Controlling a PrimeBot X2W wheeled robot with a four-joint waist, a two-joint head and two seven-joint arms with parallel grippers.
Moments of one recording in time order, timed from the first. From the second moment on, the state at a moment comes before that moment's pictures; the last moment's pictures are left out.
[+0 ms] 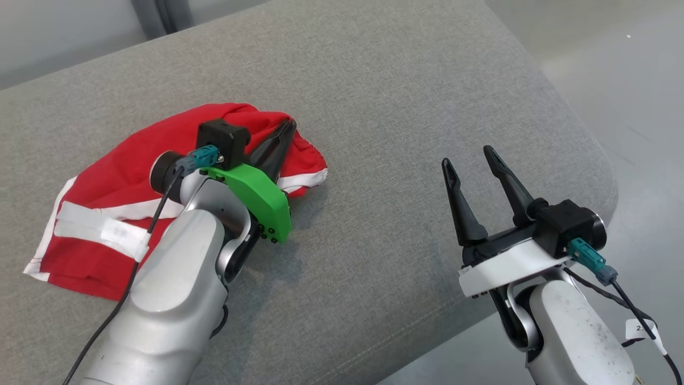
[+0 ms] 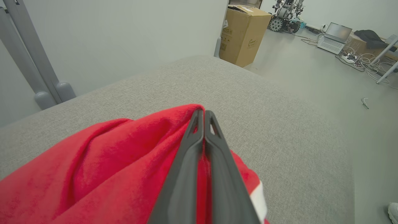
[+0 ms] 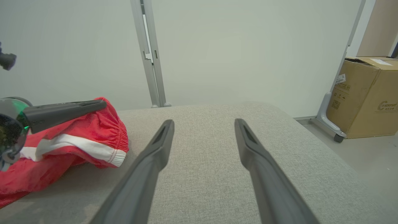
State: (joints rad) left arm -0.64 0.04 -0.52 0.51 -0.46 -0.13 -0.05; right arm -0.17 -0.06 0.33 0.07 0.16 0.00 -0.25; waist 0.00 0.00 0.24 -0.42
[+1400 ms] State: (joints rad) left arm -0.51 0.09 -0.42 0.76 -0.62 -0.05 -0.19; right arm -0.17 -0.07 0.29 0.14 0.13 0.03 -0.25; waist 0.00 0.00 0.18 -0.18
